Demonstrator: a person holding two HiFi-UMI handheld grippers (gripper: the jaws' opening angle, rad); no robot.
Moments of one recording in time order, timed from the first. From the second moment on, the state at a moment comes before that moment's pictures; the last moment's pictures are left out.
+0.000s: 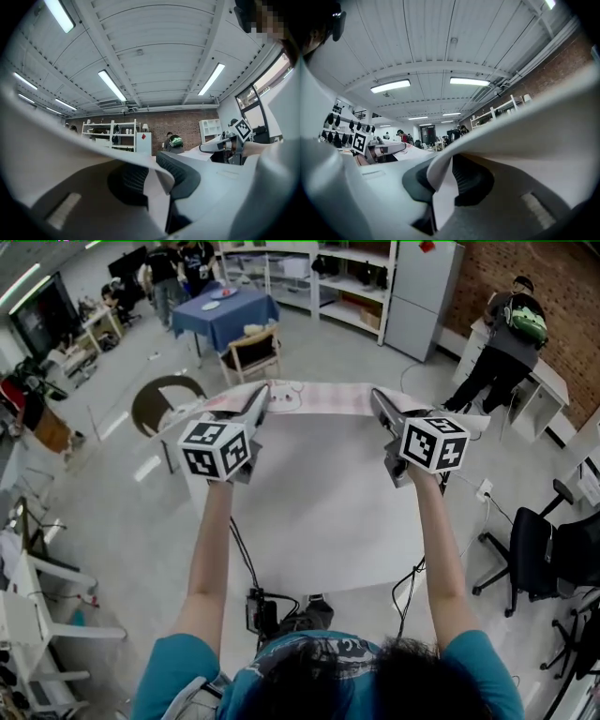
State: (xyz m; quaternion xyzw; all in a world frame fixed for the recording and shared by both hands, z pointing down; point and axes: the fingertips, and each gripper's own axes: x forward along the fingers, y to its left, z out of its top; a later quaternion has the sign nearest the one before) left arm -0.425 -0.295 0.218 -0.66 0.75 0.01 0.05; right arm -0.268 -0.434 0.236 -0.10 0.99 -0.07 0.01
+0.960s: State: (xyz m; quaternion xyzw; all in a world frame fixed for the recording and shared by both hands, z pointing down) left arm -0.453 -0.339 0.238 -0.67 0.74 0.01 0.09; right arm -0.304 -0.487 0.249 -0.04 1.00 -0.05 0.08
